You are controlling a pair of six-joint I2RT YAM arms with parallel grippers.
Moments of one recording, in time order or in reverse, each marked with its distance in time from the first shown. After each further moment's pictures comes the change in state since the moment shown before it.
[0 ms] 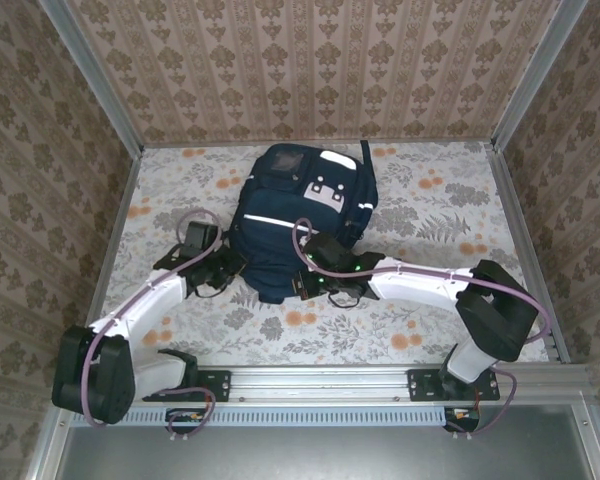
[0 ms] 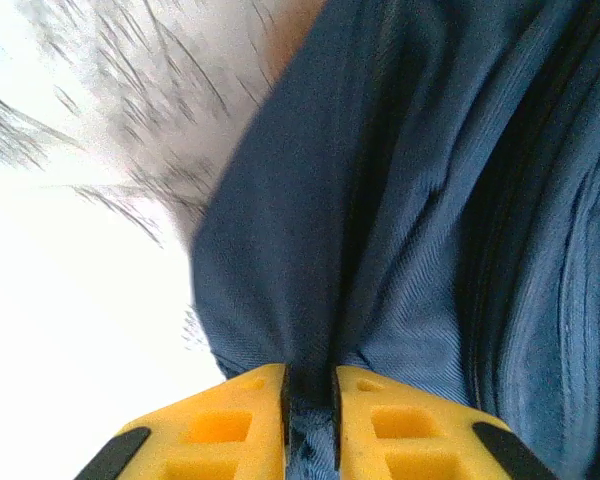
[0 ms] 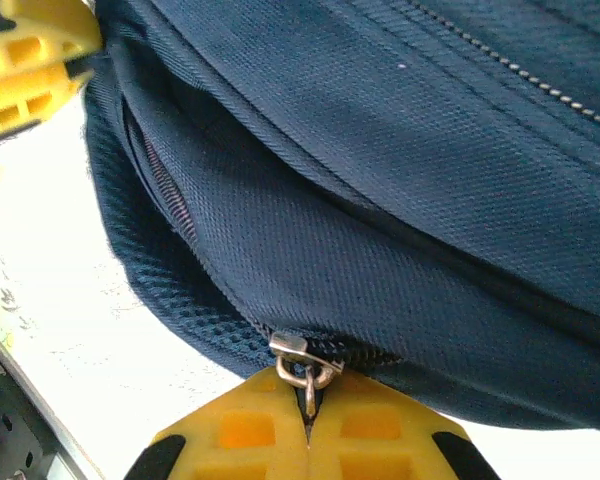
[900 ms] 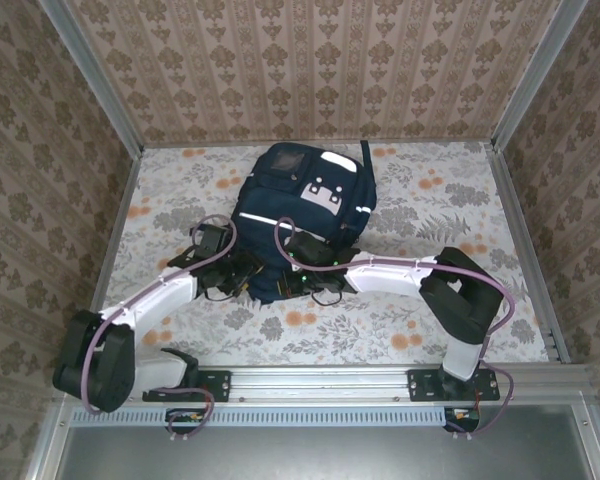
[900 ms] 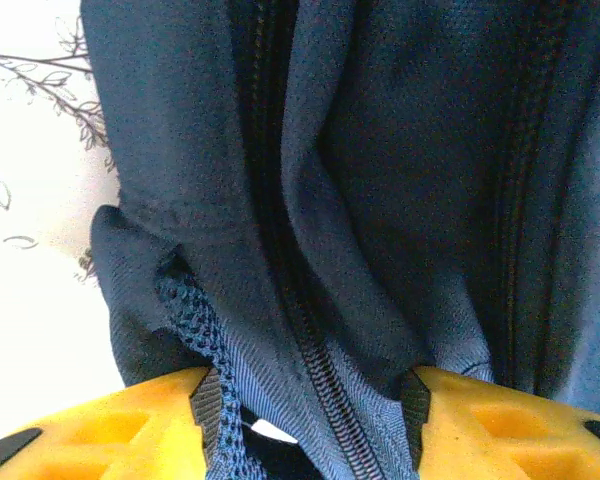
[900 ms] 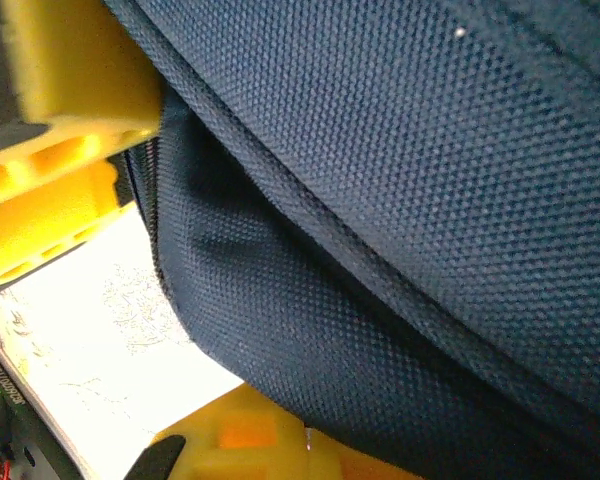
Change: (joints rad) left arm -0.131 0.084 -0.001 0.039 0.024 -0.096; right arm 0.027 0.184 0.123 0.025 -0.068 0.077
